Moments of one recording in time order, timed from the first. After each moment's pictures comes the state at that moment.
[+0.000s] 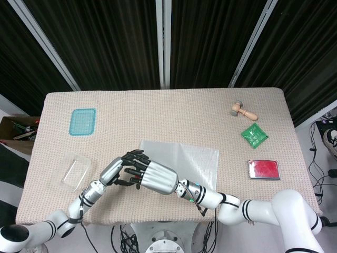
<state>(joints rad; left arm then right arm) -0.61 -1.79 0.07 -0.92 1.74 1.47 -1.10 0.97 -1.80 0.07 -1.23 -1.86 1.30 -0.08</state>
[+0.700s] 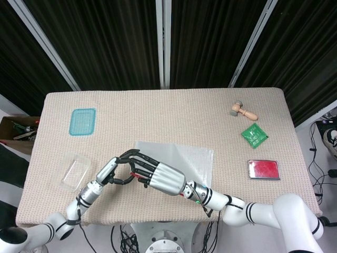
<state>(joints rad) -0.58 -1.79 0.07 -0.92 1.71 1.48 -1.31 0.92 -1.82 0.05 -1.15 -1.89 1.37 -0.09</state>
